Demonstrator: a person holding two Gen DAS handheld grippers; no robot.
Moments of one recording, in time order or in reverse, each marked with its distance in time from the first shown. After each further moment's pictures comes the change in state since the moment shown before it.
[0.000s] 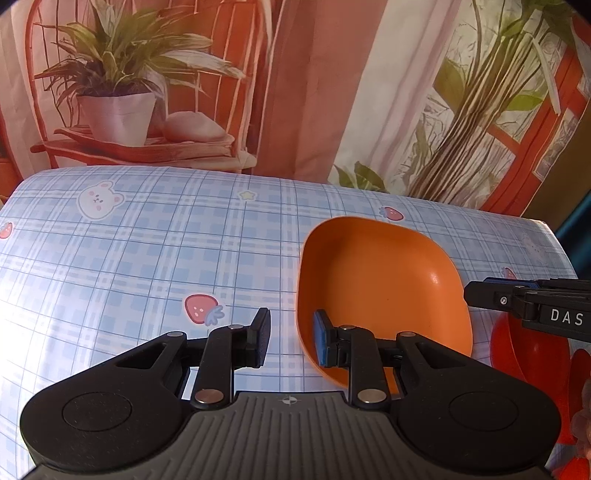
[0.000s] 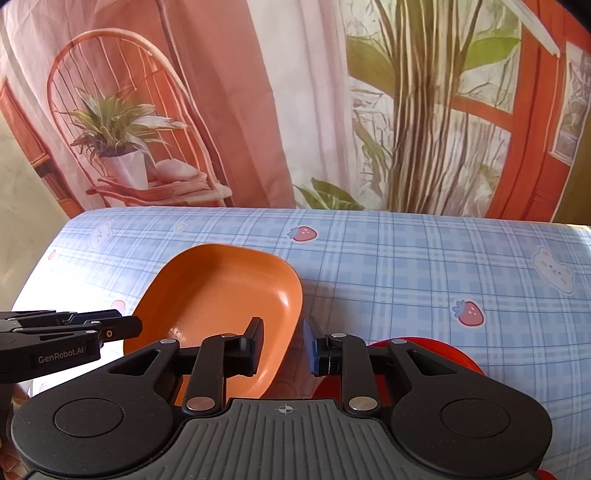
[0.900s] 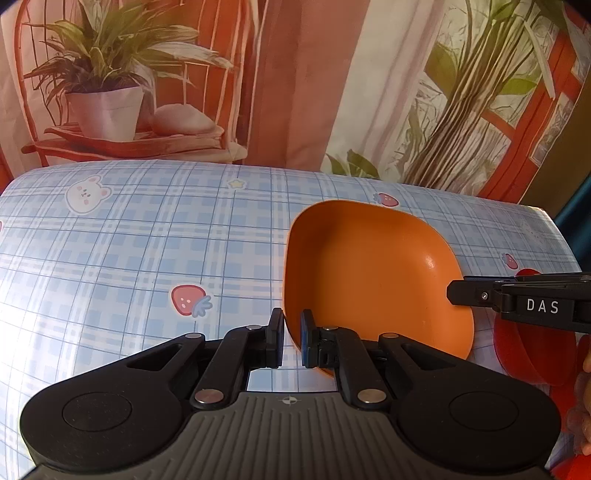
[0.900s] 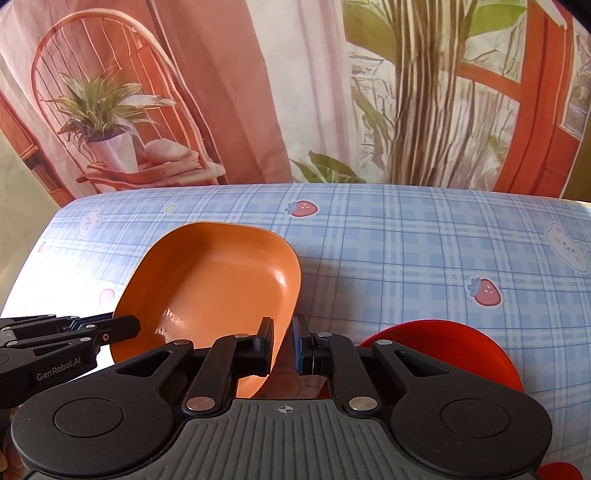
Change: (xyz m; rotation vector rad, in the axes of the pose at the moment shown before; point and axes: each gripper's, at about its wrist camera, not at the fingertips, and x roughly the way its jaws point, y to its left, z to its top) left arm 0.010 -0.004 -0.006 0.036 0.009 -0.007; right arm 0.022 0.002 -0.004 0.024 0.056 -0.010
